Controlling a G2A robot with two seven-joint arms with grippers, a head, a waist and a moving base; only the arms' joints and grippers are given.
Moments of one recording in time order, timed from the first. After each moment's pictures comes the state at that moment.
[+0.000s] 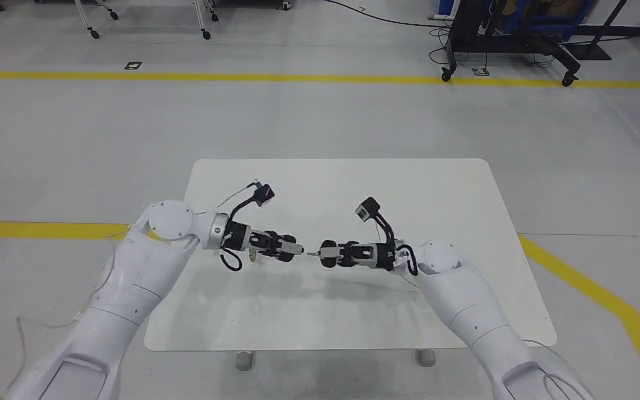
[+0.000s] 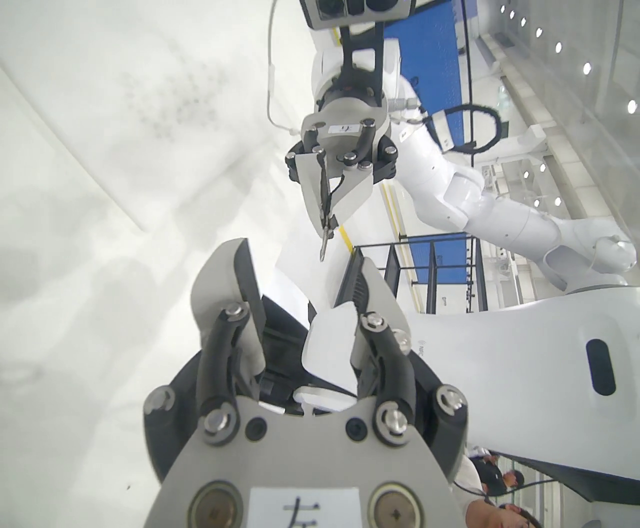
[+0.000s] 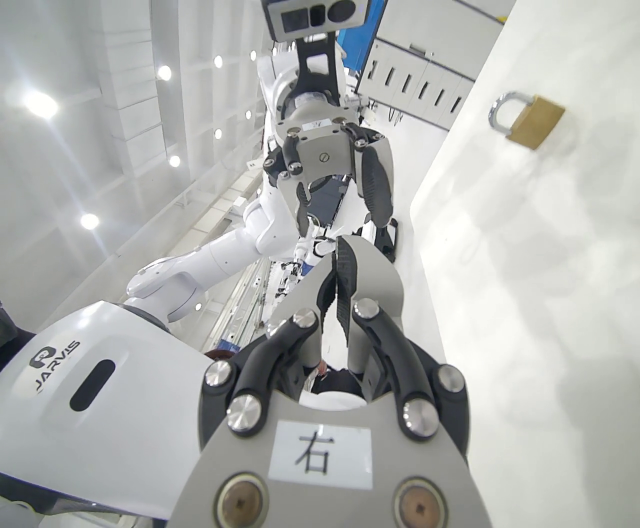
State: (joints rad) left arm 0.81 -1.07 -0.94 -1.11 -0.38 -0.40 -1.38; right arm -1.05 -1.30 1.07 -1.00 0.47 -0.60 1.22
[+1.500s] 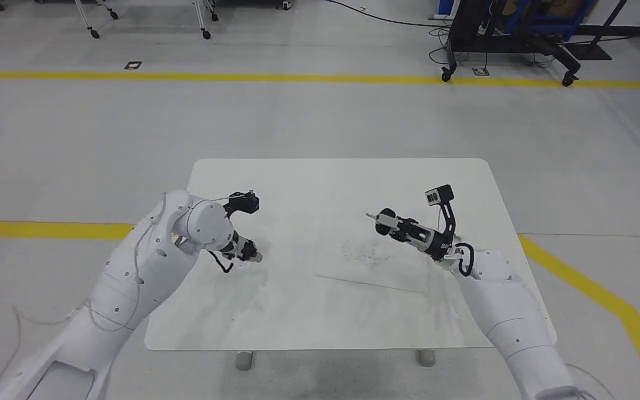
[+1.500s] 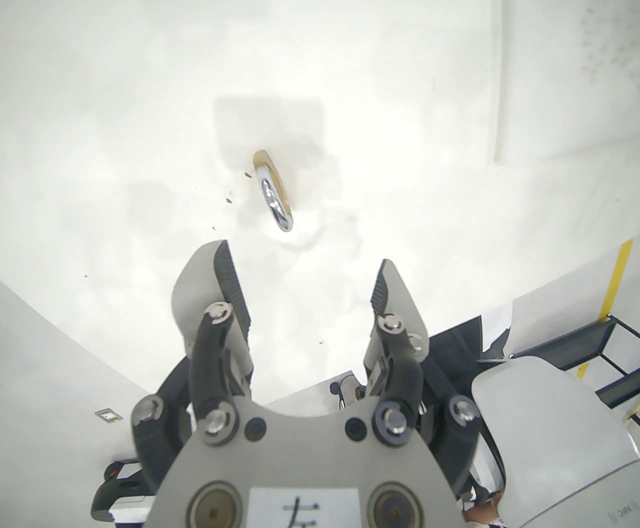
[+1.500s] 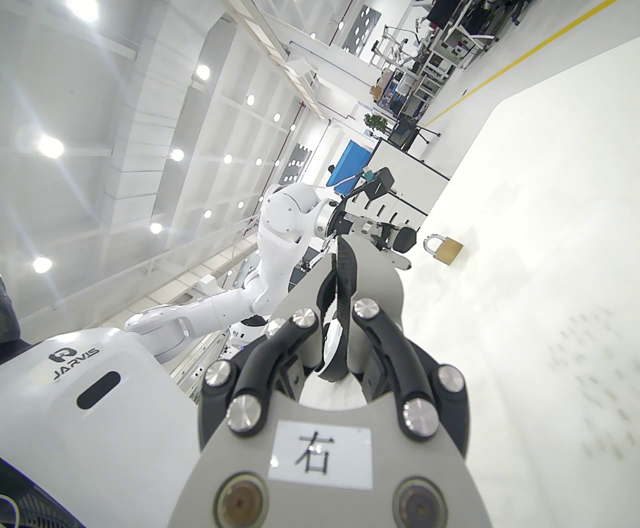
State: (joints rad) left arm 0.77 -1.02 -0.80 -1.37 0.60 0.07 -1.39; right arm -1.17 -1.20 1.31 -1.07 0.50 -0.72 1.10
